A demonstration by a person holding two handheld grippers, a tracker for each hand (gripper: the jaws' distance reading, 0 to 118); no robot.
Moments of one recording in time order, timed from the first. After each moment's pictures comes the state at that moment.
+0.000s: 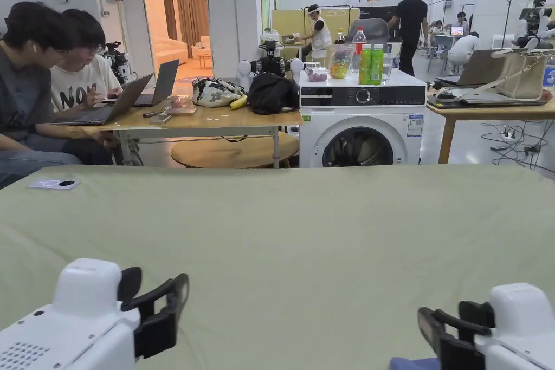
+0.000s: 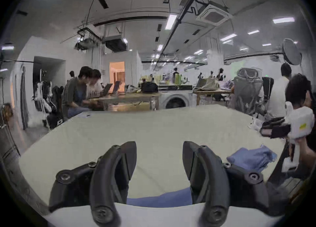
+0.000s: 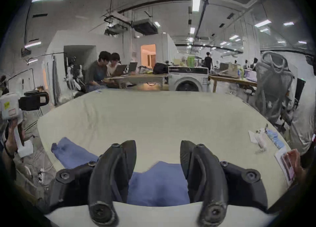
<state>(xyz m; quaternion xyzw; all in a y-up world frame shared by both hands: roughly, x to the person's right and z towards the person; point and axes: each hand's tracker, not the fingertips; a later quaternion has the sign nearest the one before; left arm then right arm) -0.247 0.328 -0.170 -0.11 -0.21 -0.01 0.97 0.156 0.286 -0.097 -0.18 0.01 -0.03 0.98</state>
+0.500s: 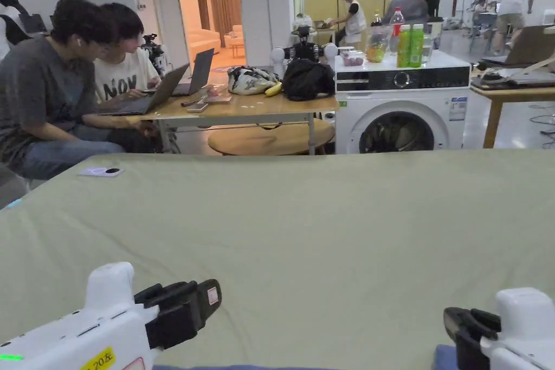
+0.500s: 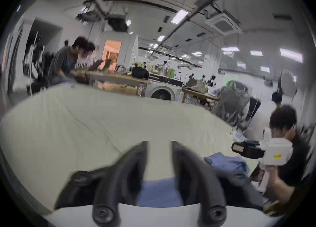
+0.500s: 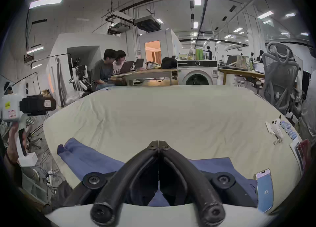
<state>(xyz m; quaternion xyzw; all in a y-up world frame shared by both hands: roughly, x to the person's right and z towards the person) -0.320 0.288 -0.191 -0.21 -0.27 0.16 0.93 0.133 0.261 -0.100 -0.20 0.03 -0.05 0.98</state>
